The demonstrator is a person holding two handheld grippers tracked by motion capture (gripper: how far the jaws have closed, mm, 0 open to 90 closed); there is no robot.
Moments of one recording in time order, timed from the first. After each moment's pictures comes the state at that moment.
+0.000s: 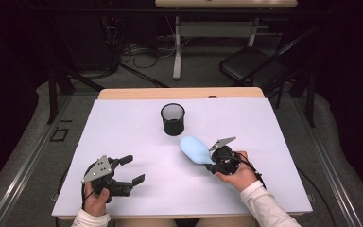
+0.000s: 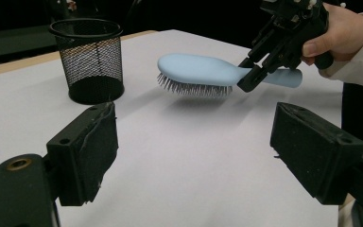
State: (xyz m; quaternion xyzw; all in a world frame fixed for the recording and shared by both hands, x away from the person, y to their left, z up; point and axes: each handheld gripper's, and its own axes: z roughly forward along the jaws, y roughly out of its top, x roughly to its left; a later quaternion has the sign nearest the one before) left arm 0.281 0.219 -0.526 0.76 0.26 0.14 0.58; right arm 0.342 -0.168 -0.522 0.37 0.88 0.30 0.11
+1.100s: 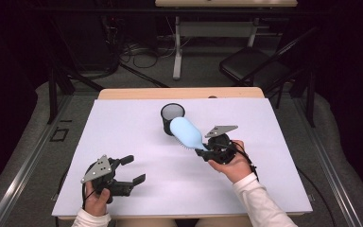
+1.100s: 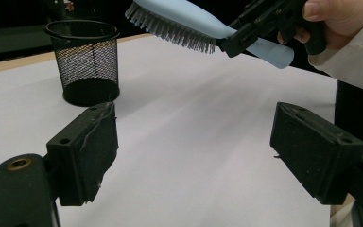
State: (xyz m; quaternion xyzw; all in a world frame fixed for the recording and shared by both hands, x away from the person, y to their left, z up) left arm 0.281 0.217 -0.526 0.75 0.26 0.13 0.59; right arm 0.349 -0.148 -0.475 0.36 0.84 0.39 0.13
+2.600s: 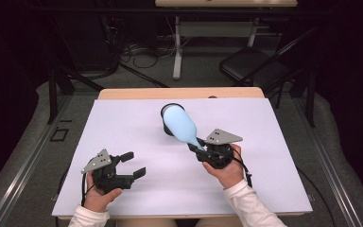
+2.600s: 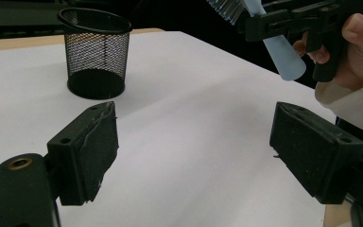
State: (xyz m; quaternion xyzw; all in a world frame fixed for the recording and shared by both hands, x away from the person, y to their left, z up) left arm 0.293 0.214 -0.515 0.73 0.32 0.09 0.59; right arm 0.326 -0.136 -0.469 0.32 0.78 0.50 0.21
